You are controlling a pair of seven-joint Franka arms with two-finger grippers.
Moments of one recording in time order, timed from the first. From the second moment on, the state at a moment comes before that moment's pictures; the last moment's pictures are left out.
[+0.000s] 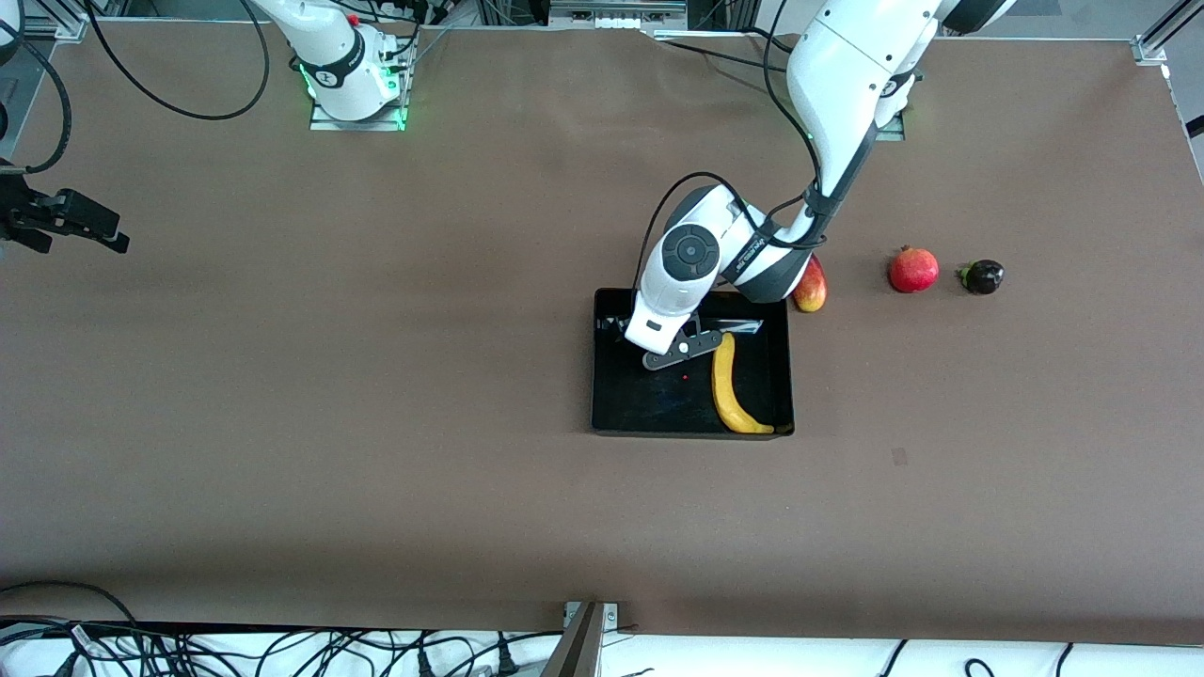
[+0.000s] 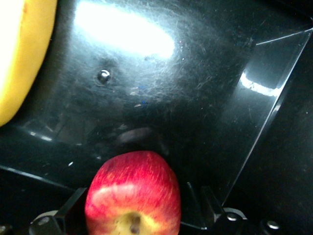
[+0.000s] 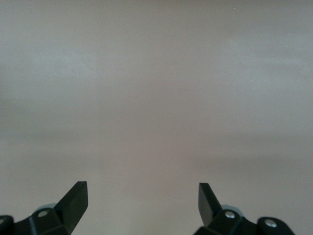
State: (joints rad) left arm -0.49 0.72 -0.20 -1.67 0.00 2.39 -1.03; right arm -0.06 -0.02 -0.09 -1.75 0.01 1.74 -0.15
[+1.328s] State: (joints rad) left arm -0.50 0.75 -0.20 -1.69 0.00 2.42 -1.06; right arm -0.06 -0.02 -0.09 -1.75 0.01 1.74 -0.15
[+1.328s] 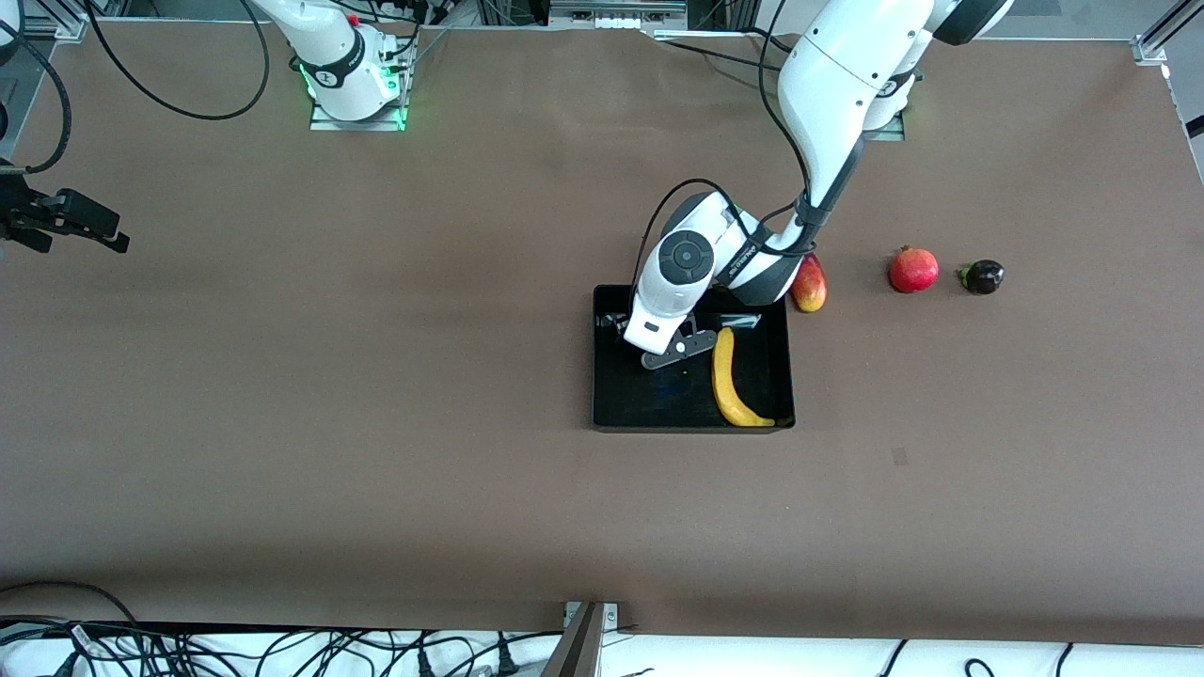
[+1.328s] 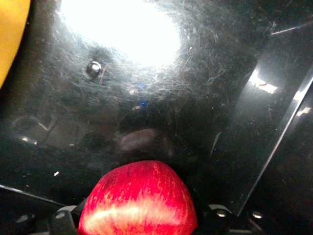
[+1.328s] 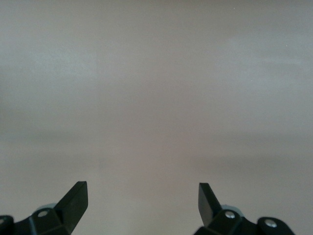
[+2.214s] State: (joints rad) left arm -0.27 0.52 -0.20 -1.62 0.00 2.03 -0.82; right arm -0.06 -0.02 -0.09 -1.75 0.01 1.74 -0.15
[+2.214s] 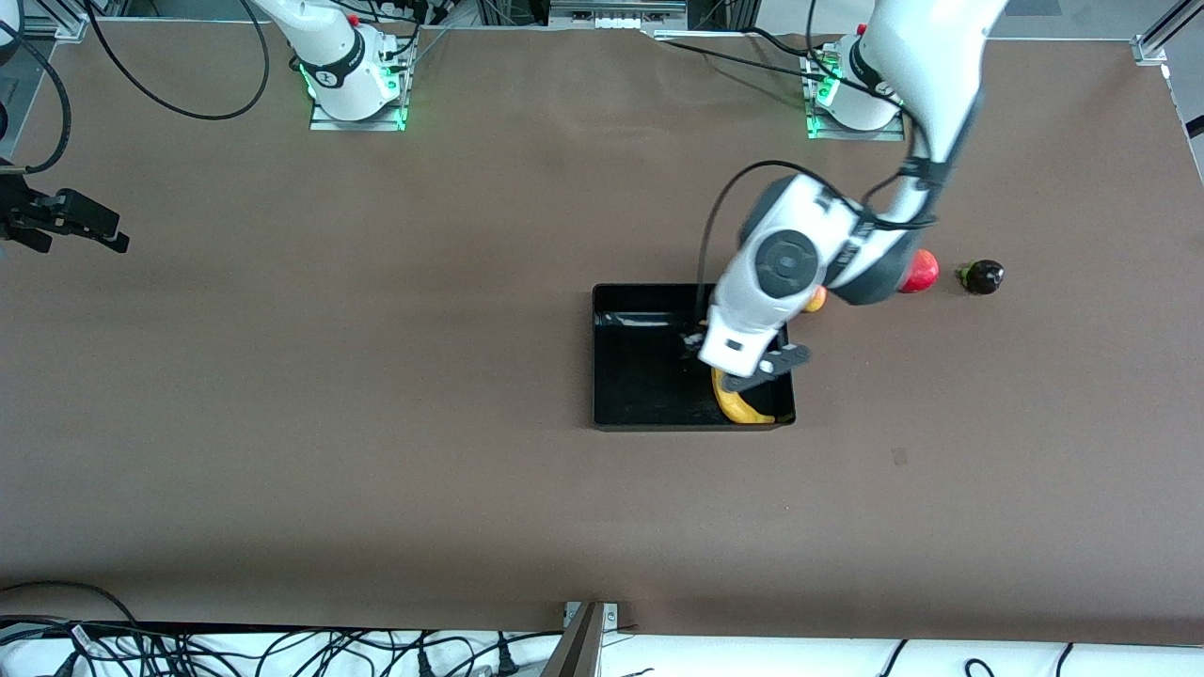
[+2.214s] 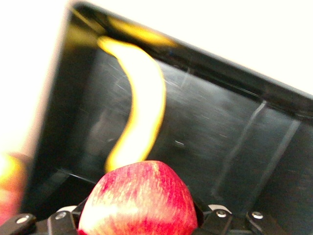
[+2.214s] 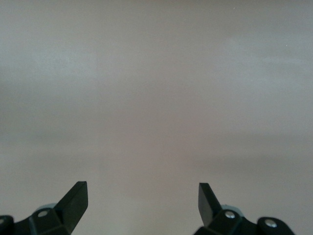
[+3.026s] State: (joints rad) left arm 0.06 0.65 -0.05 -1.65 0.01 2.28 -0.08; right arm -0.06 -0.02 -0.09 -1.75 0.01 1.74 -0.15
